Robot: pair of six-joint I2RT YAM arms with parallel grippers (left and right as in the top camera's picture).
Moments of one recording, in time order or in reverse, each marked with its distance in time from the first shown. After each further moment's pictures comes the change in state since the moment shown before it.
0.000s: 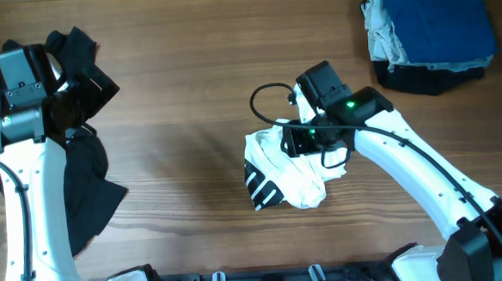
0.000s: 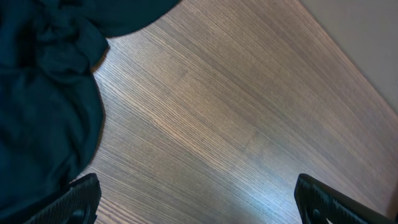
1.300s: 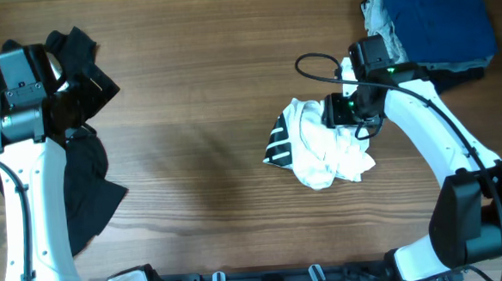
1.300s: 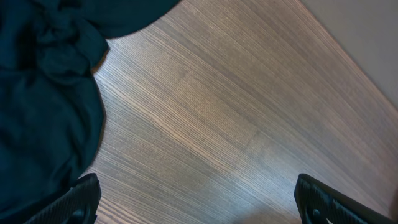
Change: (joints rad) left arm 0.000 0.000 0.000 0.000 0.000 0.011; right arm -0.319 0.140 0.042 0.007 0.067 -0.142
